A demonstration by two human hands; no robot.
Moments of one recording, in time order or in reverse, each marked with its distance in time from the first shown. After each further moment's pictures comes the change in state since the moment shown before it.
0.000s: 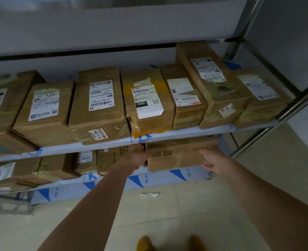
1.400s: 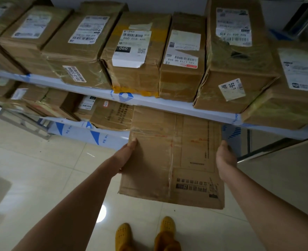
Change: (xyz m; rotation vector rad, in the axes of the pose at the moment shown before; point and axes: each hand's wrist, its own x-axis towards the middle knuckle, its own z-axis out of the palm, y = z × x) left_hand 0.025 -0.074 0.131 -0.383 0.292 -0.404; right_hand 0.119 0.057 -0.067 -0.175 0.161 -0.147
